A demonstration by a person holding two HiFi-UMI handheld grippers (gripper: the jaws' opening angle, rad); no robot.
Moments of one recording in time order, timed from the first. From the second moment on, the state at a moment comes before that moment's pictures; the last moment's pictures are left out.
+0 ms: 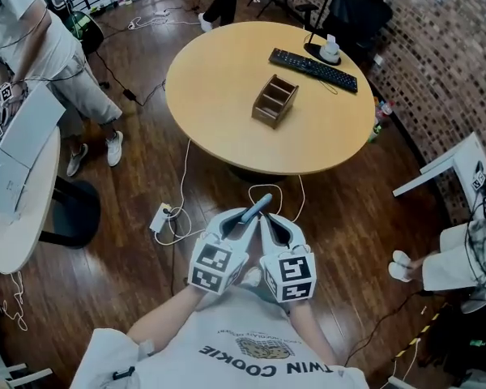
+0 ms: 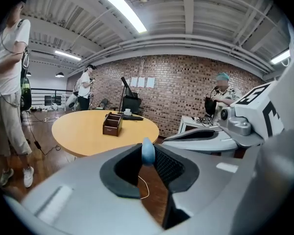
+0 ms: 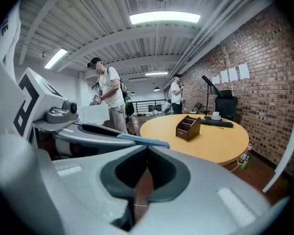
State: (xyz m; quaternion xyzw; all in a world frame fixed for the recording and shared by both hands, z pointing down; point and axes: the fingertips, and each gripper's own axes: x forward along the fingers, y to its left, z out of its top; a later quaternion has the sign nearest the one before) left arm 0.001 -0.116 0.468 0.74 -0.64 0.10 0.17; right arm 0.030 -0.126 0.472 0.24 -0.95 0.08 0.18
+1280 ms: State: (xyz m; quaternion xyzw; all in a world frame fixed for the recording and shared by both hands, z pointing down) left arm -0.069 -0.253 0.488 0.78 -0.58 0.13 0.17; right arm -0.034 -0.257 0.485 0.30 -0.93 0.09 0.19
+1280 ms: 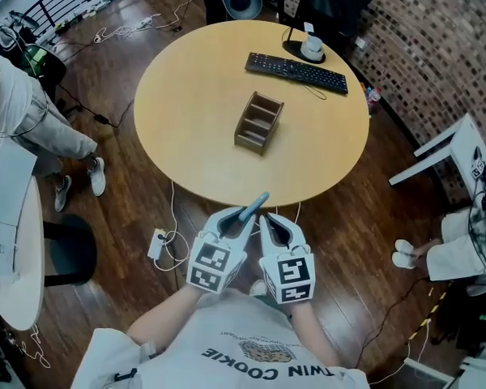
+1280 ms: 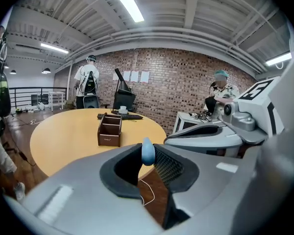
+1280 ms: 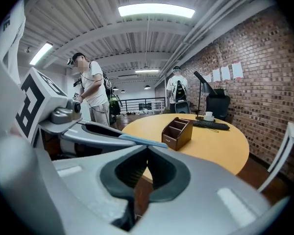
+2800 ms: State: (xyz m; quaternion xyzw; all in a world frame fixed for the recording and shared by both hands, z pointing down) left arm -0.146 -0.436 0.539 0.82 -0.31 0.47 -0.12; right arm -0.101 -0.373 0.495 0.44 -0.87 0.11 0.20
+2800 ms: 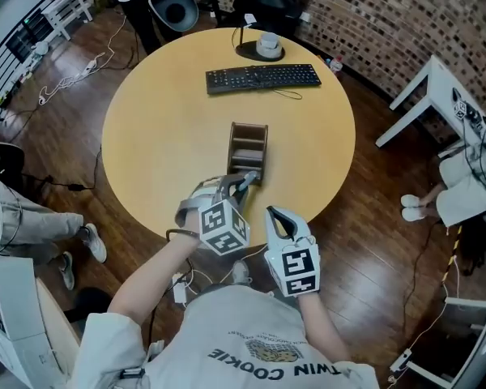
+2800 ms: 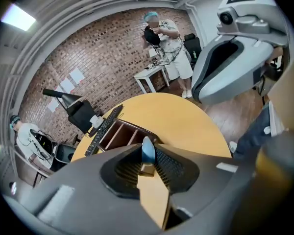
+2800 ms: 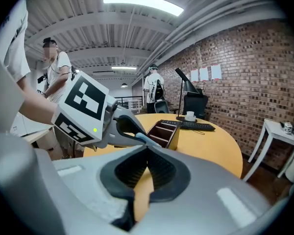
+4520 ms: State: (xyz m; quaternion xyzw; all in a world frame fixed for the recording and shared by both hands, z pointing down) left arm -0.112 -0.464 0.587 0.79 -0.25 0.53 -0.20; right arm -0.075 -0.371 0.503 0.47 -0.85 0.11 0.20
